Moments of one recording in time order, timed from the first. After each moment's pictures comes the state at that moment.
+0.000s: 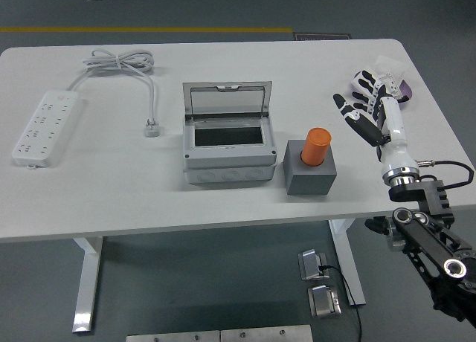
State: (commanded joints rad) left arm -0.01 0.30 -0.22 -0.18 0.30 0.03 0.01; right arm 0.25 -0.27 1.05 1.32 -1.07 -0.50 0.29
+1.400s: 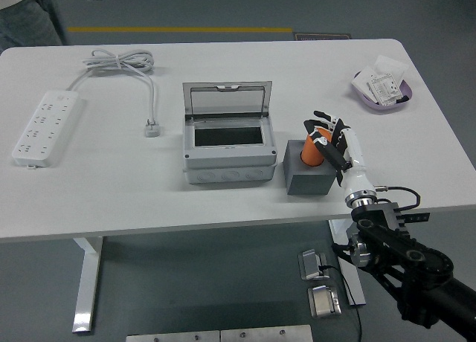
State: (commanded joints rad) left arm -0.03 0.30 -0.17 -0.18 0.27 0.03 0.01; right arm 0.37 -0.22 0.75 1.04 -0.70 -0.47 0.52
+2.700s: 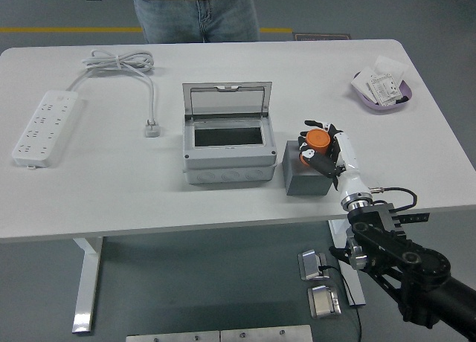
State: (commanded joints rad) left arm -0.03 0.30 -0.19 -0.19 0.30 0.03 0.01; right arm 0.39 -0.23 0.70 1.06 -0.73 -0.51 0.46
